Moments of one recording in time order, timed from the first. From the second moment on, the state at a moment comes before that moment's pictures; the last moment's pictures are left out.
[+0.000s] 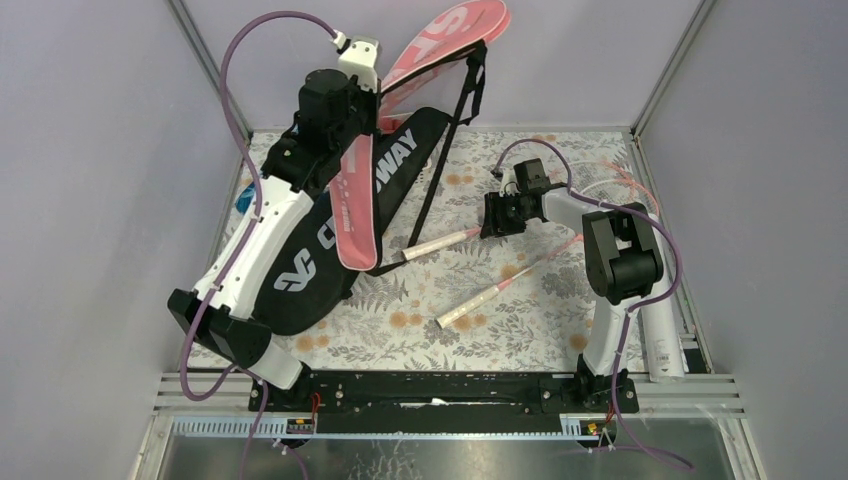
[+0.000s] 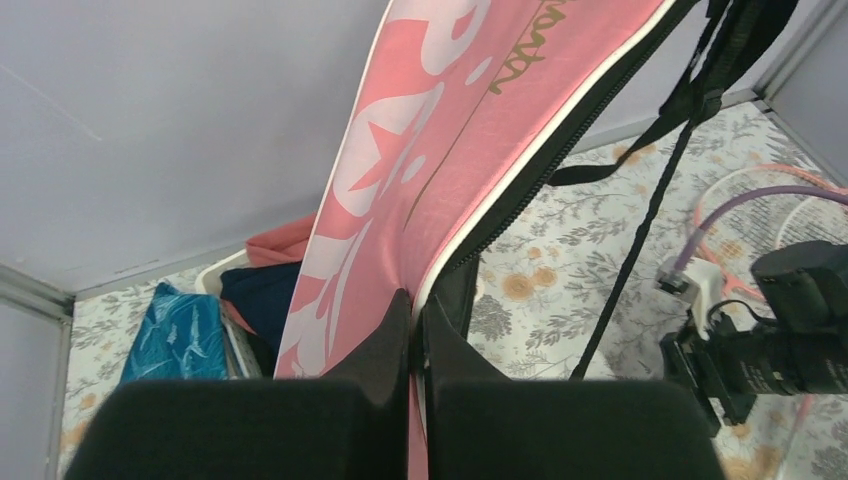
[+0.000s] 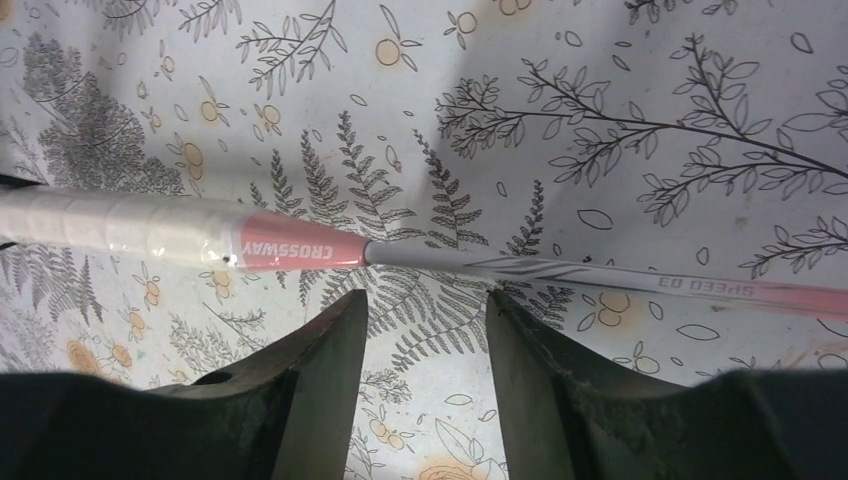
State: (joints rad) left arm -0.43 1.55 1.80 -0.43 -0.13 0.01; right arm 0.26 1.97 1.25 -0.35 -0.41 0.10
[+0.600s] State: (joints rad) left arm -0.44 1.50 1.74 -0.44 -0.06 0.29; right arm 0.26 1.83 1.25 -0.41 -0.62 0.02
